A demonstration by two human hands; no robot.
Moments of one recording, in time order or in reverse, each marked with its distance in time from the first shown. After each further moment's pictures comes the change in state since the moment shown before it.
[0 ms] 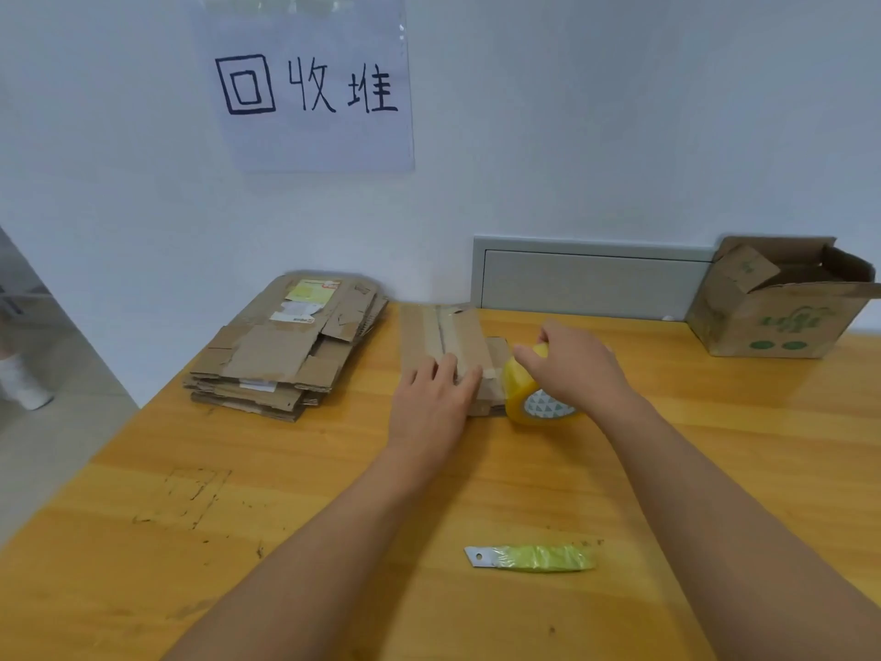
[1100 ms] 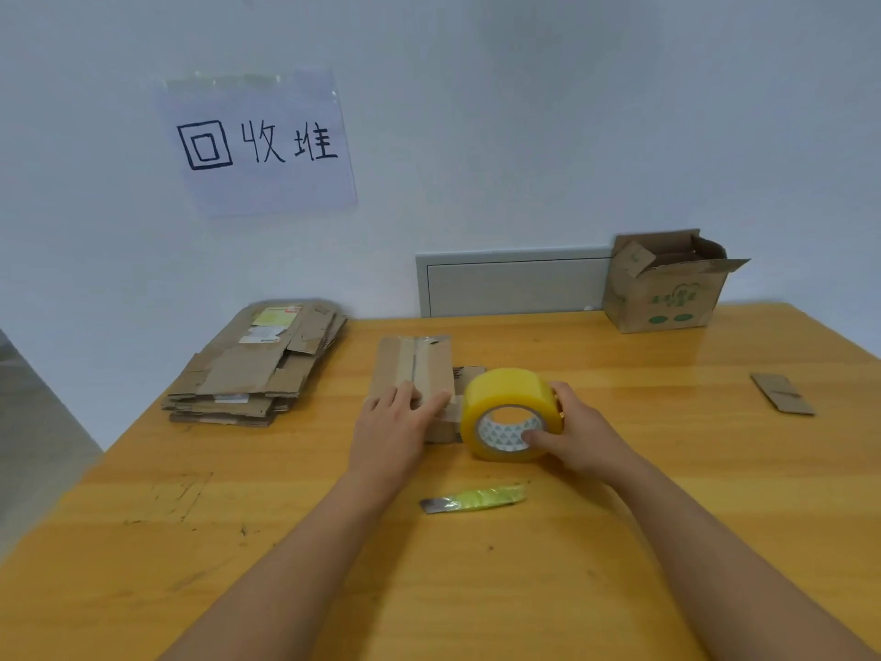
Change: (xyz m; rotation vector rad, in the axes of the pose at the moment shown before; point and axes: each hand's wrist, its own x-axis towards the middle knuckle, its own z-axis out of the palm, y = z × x) left_hand -0.047 0.028 -0.029 -0.091 0.003 0.065; right_hand -0.123 0.100 0.013 0.527 -0.124 0.025
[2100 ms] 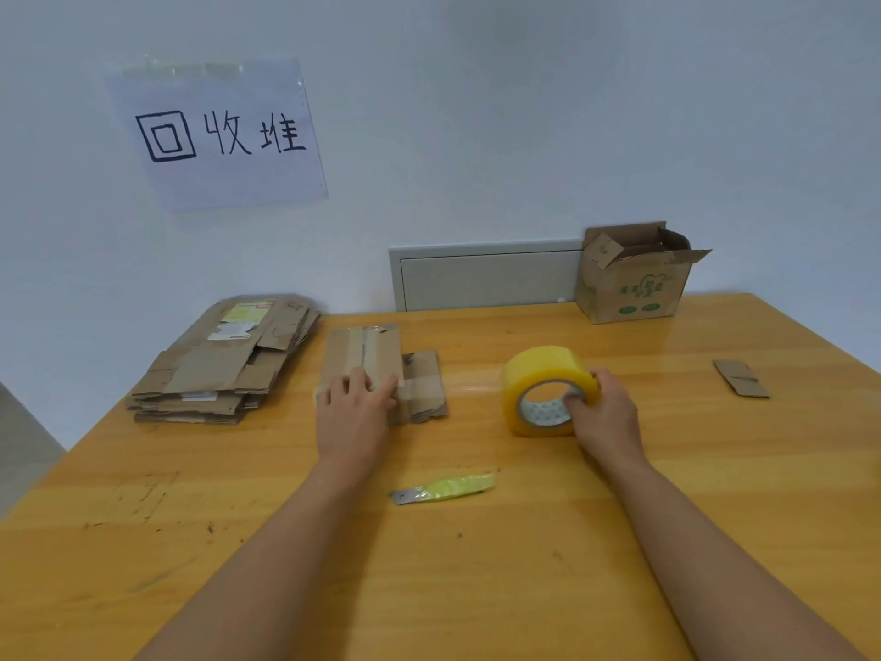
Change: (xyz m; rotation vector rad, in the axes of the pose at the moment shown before) left_hand 0.004 -0.002 0.013 0.075 0.055 -0.235; right_hand -0.004 0.043 -0.020 0.065 0.549 0.166
